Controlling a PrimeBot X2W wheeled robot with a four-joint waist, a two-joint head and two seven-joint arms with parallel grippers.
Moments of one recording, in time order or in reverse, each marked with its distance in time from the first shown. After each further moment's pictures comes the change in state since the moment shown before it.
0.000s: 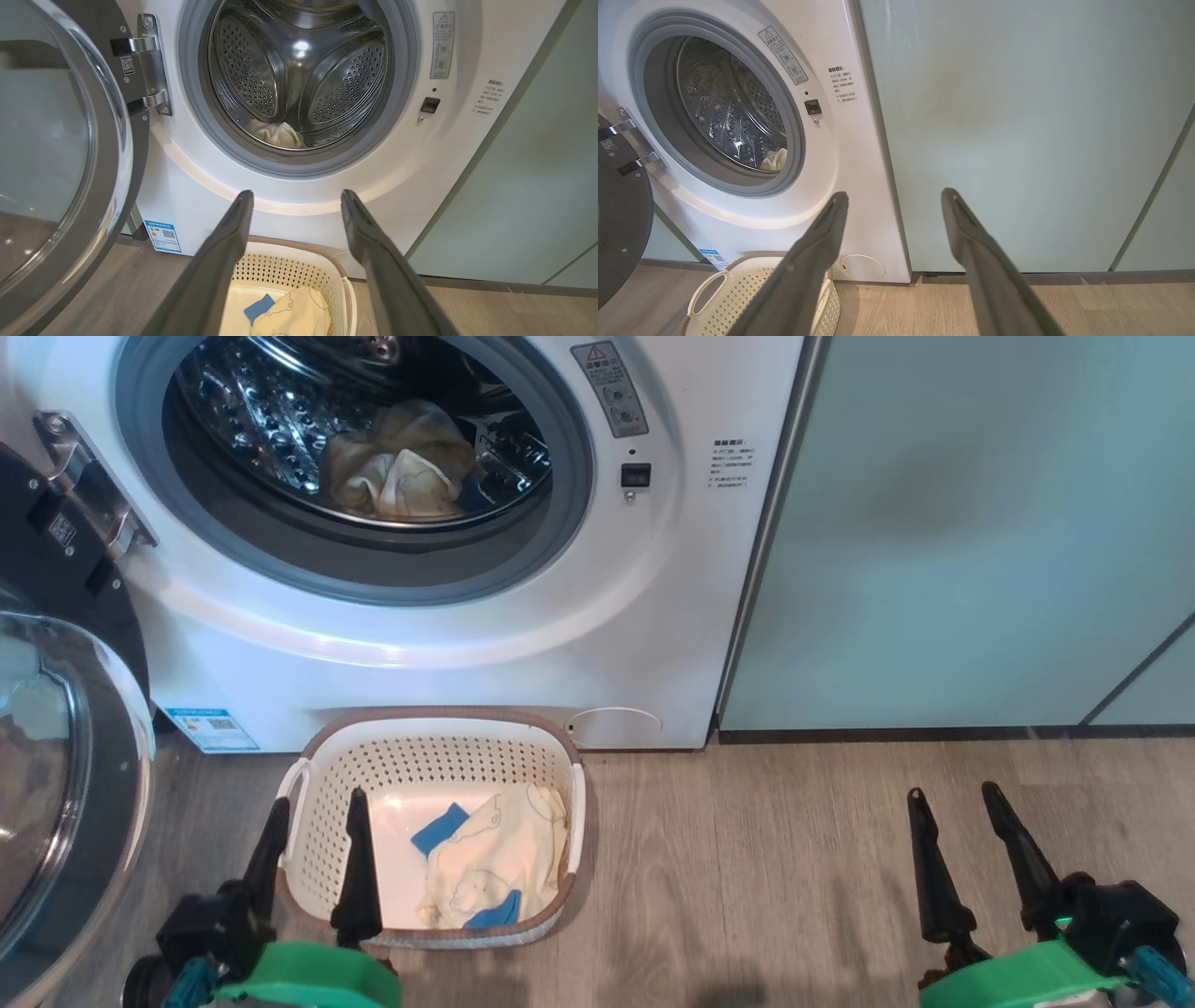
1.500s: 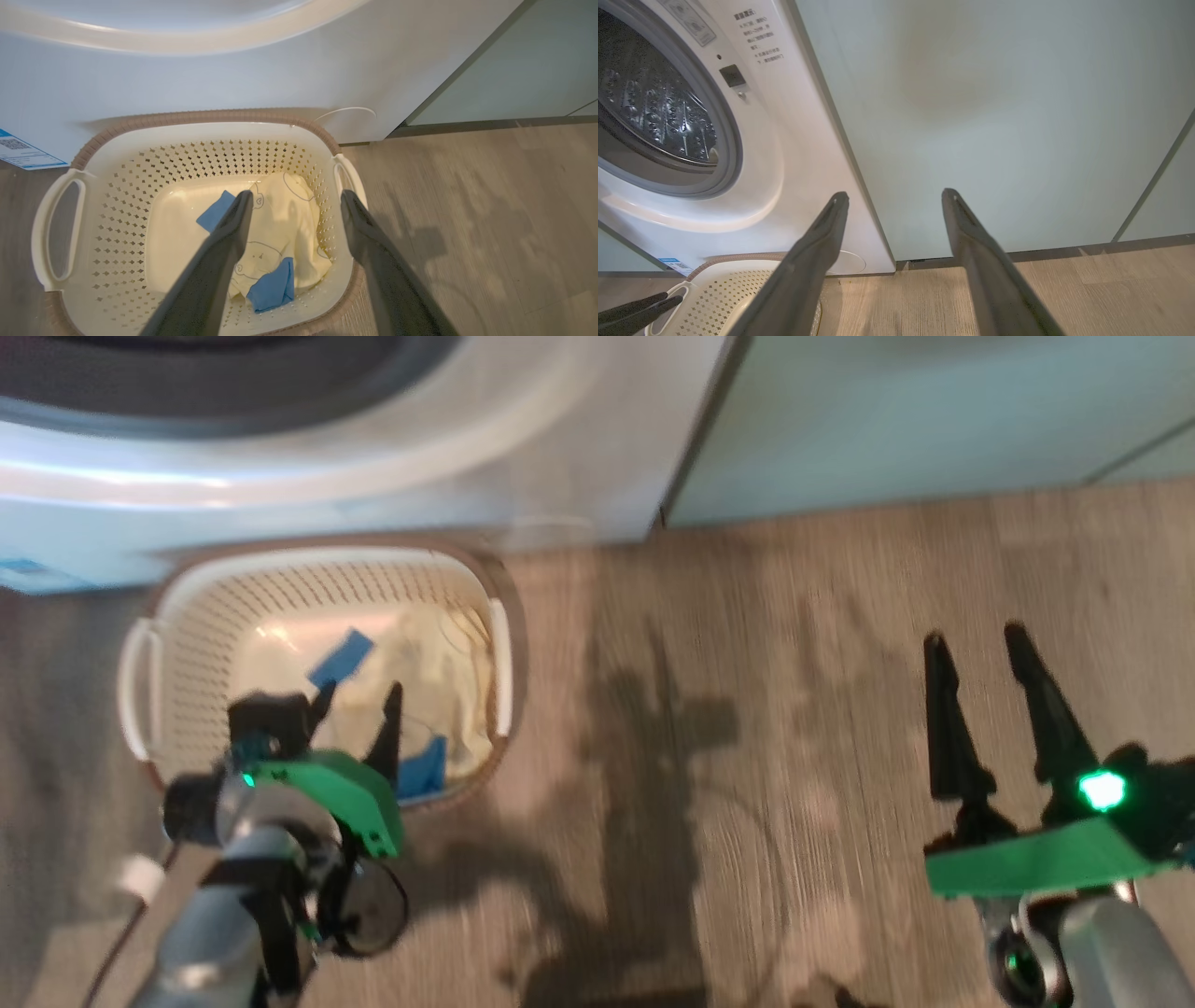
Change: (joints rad) left arm -0.503 0.017 -0.108 0.616 -0.042 -0.190 0.091; right arm -0.183 0.000 0.021 -0.086 0.074 0.000 0.000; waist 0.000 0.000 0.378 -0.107
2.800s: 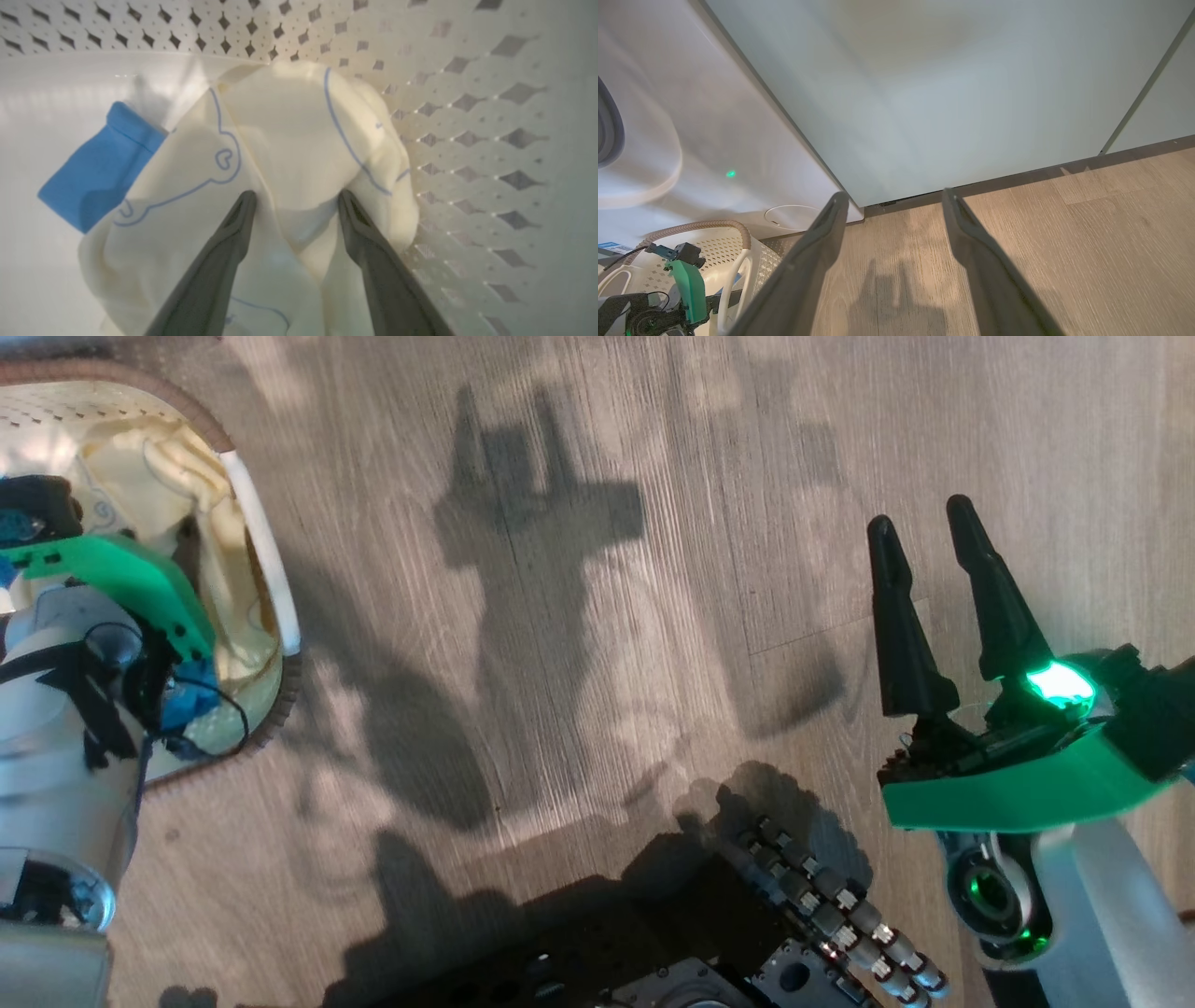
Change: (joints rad) left arm -0.585 0.137 0.045 0.675 -0.105 -0.171 0.083; right arm -0.193 0.000 0.143 -0.076 0.173 0.000 0.000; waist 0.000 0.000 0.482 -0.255
